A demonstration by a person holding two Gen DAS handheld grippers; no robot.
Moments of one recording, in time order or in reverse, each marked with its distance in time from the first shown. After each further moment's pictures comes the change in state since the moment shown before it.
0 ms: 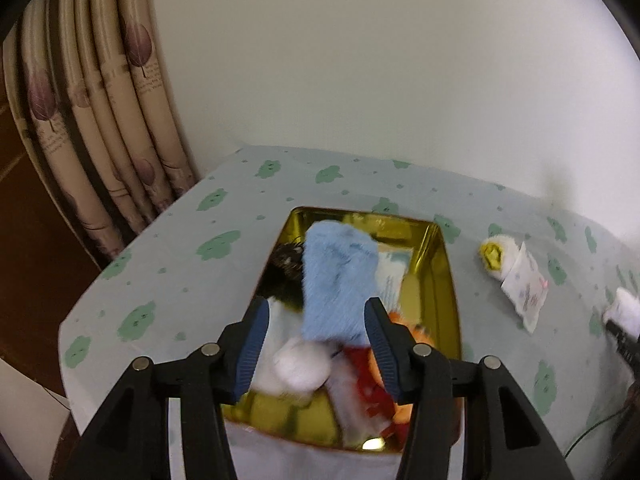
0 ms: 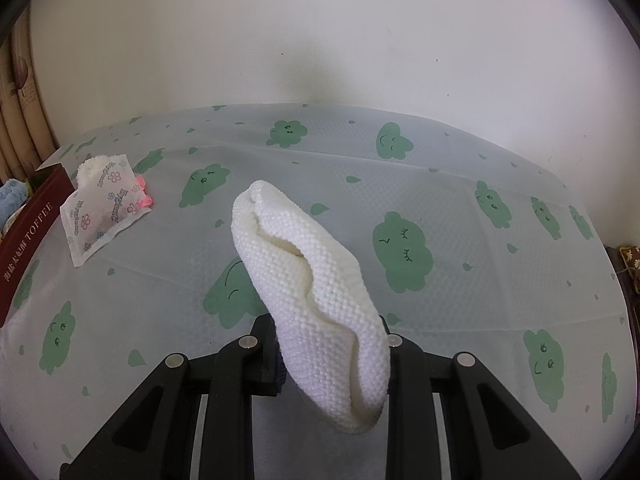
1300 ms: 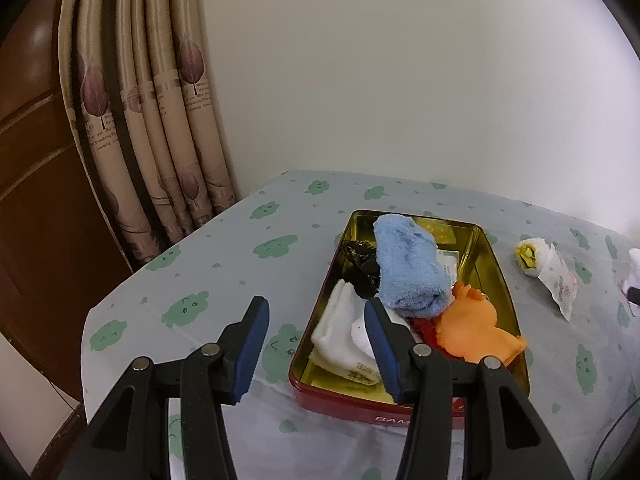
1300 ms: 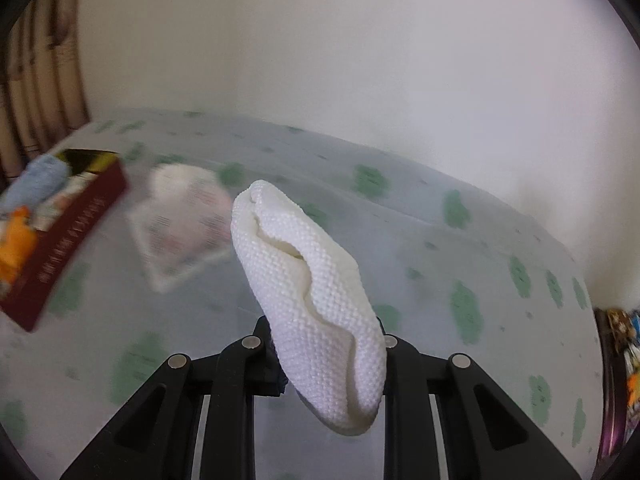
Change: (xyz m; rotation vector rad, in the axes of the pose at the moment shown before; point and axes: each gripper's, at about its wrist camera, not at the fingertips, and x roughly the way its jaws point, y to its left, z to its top) left arm -0.019 0.042 -0.049 -0.055 -0.159 0.087; right arm -0.039 0.101 0.041 -0.179 -0.027 0.013
